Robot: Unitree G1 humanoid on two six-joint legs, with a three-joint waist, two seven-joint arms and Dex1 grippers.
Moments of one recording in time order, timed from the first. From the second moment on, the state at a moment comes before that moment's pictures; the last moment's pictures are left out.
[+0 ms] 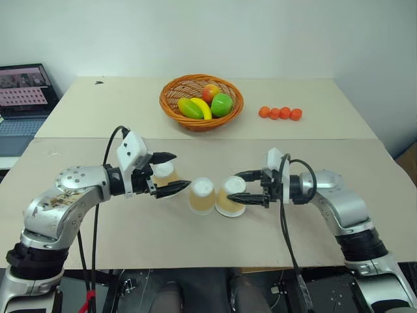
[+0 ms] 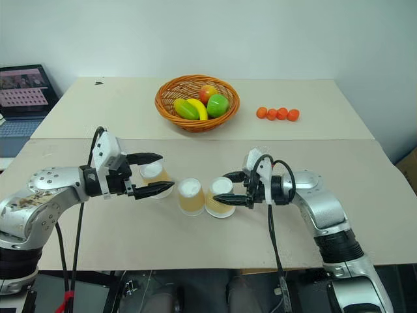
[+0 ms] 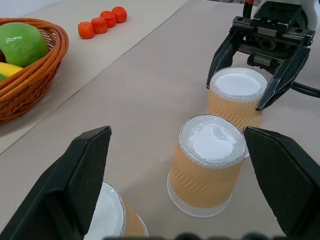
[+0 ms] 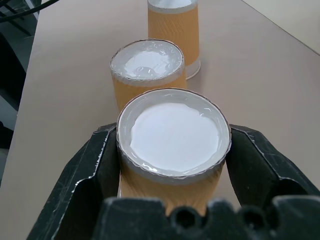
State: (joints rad) left arm -0.39 0.78 0.06 -0.39 -0.60 0.68 -0.86; right arm -0.51 -0.59 0.15 -0.06 0.37 0.47 1.12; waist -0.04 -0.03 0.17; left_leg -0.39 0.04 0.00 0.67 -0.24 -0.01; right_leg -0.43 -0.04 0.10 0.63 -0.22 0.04
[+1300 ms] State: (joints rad) left arm -0.40 0.79 0.07 -0.39 -0.59 0.70 -0.87; right arm -0.63 -0.68 -0.02 -0.23 0.65 0.74 1.13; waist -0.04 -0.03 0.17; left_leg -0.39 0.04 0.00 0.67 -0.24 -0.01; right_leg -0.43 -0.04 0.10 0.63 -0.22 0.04
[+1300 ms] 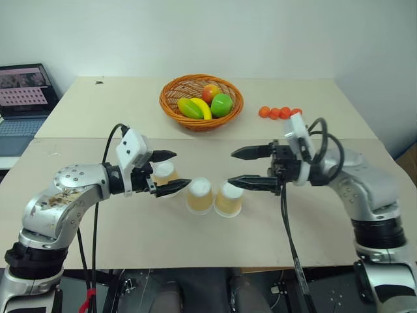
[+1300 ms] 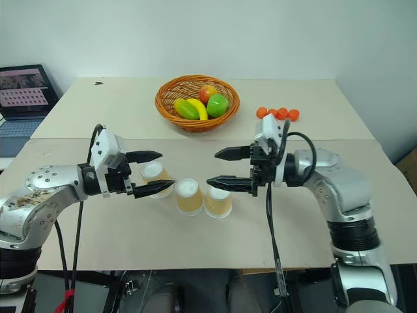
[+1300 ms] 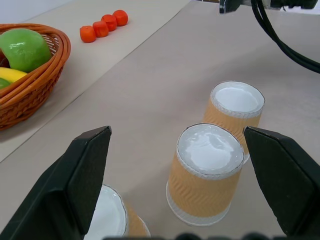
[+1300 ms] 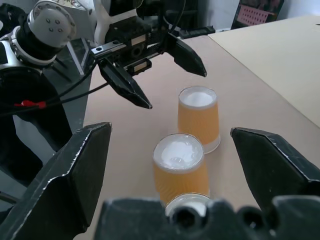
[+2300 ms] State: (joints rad) left arm -0.01 0.61 0.31 -0.32 -0.43 0.40 -0.69; right arm -0.62 -0.88 -0.09 -0.23 0.73 0.81 1.19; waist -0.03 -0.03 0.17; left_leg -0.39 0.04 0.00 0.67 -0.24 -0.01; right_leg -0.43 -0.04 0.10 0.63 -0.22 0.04
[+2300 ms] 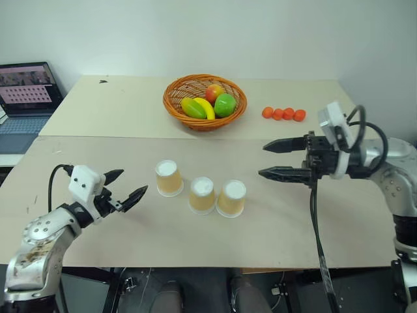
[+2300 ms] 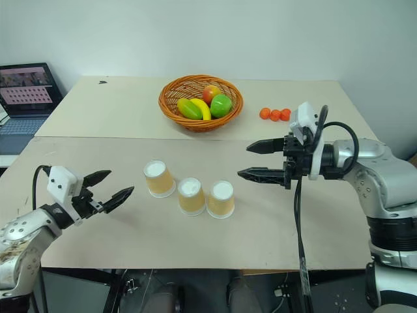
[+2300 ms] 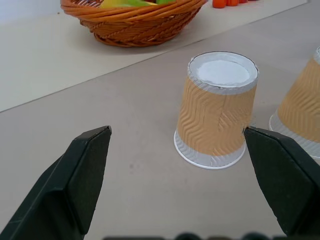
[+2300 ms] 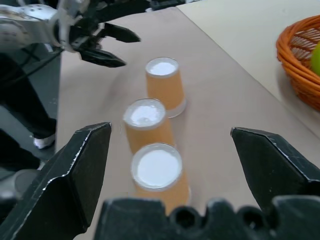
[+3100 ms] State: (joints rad) left arm -0.20 0.42 0.09 -0.15 -0.32 0.28 -0.62; right arm -0.51 -0.97 -0.15 -0.35 0.78 0.88 1.13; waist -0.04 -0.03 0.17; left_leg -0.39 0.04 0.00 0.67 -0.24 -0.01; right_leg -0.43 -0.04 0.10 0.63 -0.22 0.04
